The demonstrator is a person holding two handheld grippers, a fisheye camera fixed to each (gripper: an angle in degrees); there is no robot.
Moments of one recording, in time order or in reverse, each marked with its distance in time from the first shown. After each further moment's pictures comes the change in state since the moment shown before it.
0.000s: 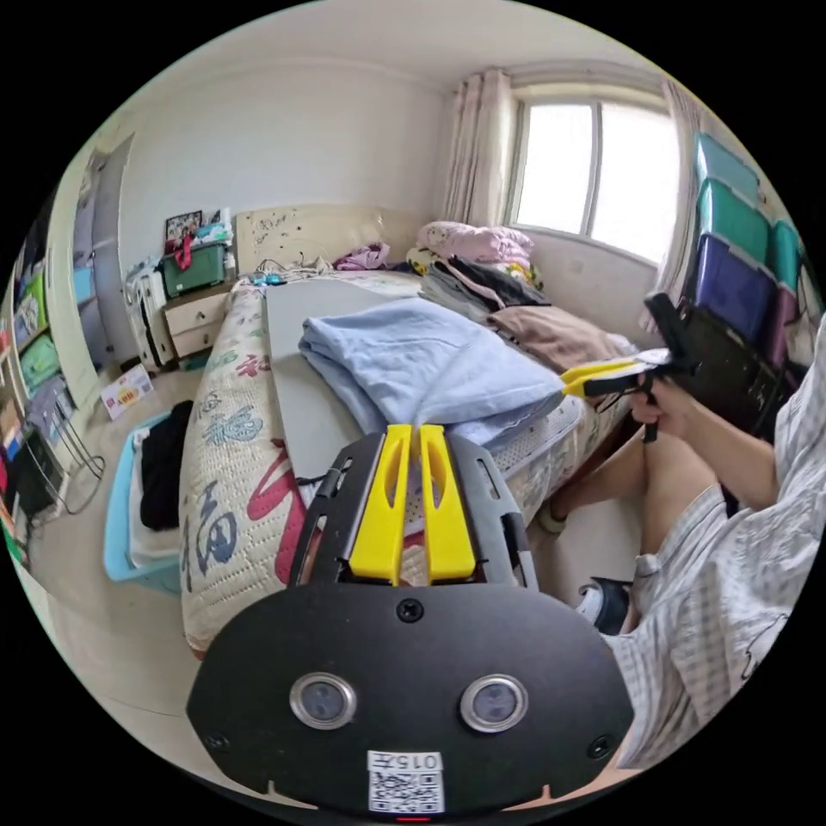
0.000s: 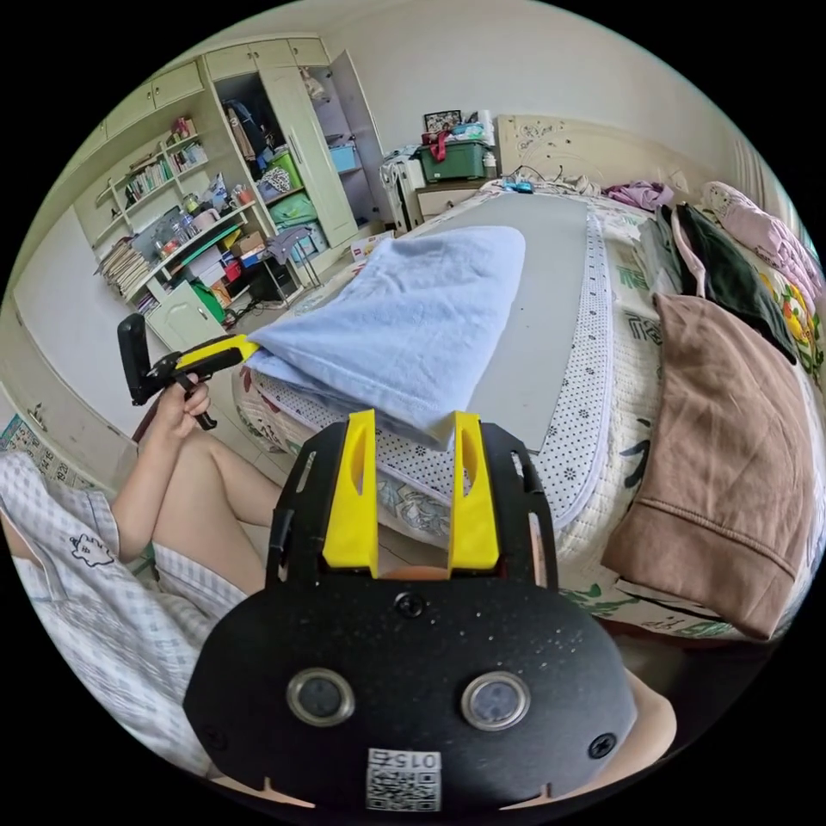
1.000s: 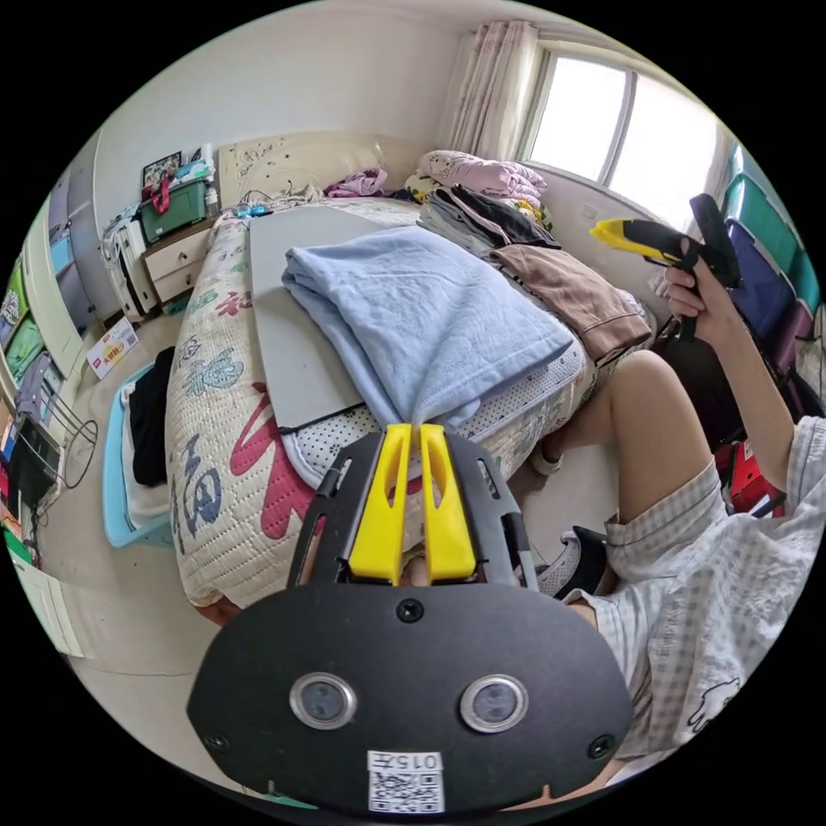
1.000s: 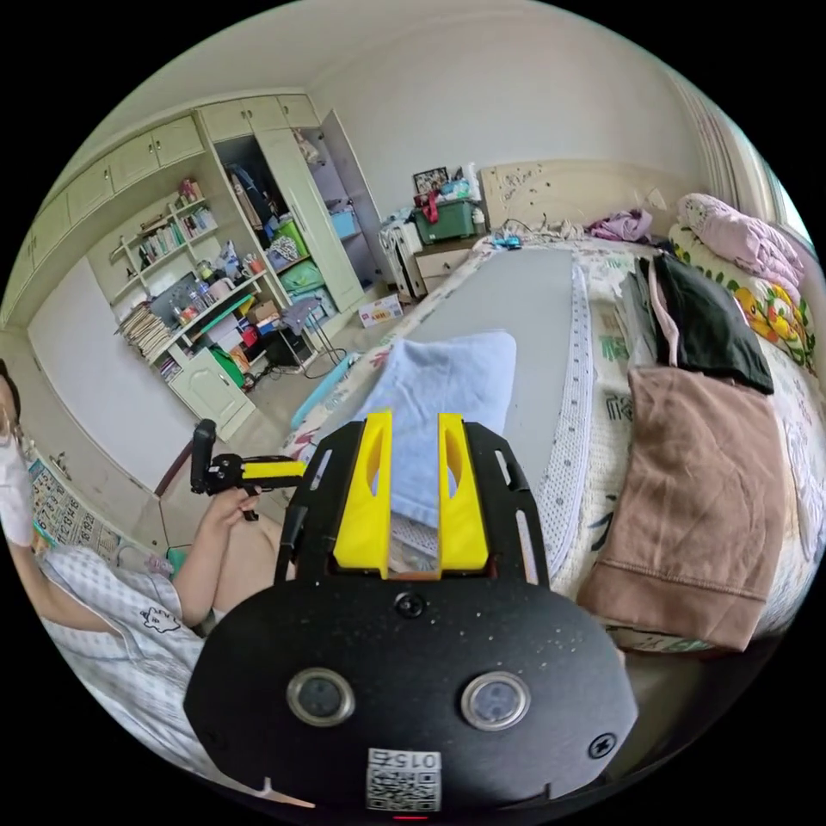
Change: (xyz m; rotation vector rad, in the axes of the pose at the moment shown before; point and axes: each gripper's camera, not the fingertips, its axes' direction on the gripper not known) left arm 0.009 -0.035 0.014 -0.264 0.000 -0.025; right arm 0.026 -0.071 -0.024 0.192 -0.059 0.048
